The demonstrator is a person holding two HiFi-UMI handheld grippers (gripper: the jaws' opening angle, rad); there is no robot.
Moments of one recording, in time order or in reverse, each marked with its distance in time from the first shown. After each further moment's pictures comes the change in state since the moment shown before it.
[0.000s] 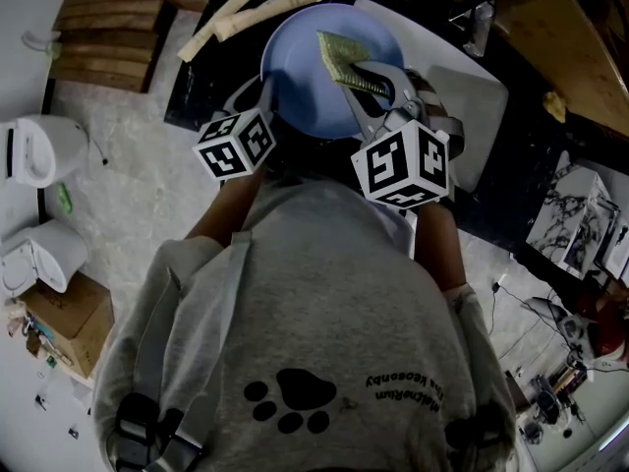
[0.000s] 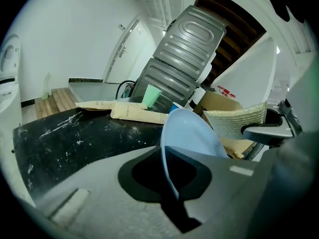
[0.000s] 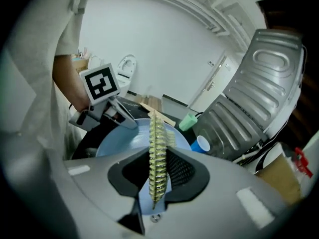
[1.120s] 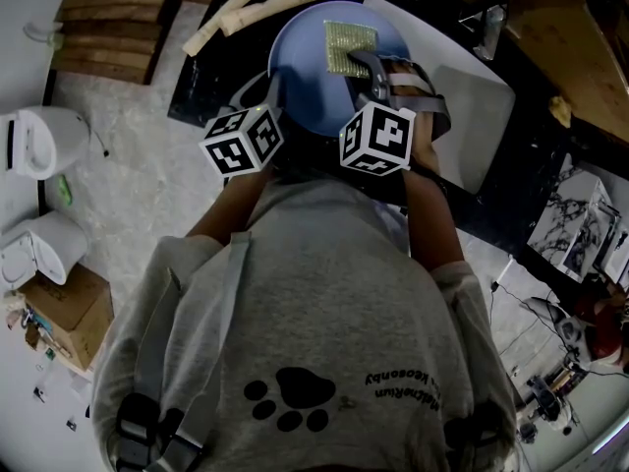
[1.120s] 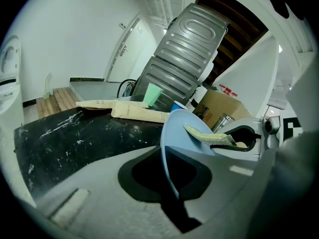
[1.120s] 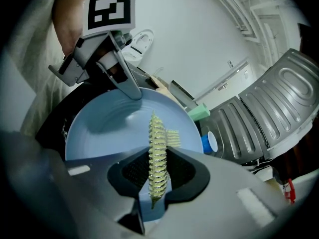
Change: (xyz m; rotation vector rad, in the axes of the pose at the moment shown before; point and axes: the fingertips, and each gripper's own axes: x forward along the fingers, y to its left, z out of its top) left arm 0.002 0.002 -0.001 -0.004 0.021 0.017; right arm 0.074 0.012 -0.042 -0.285 0.177 -0.050
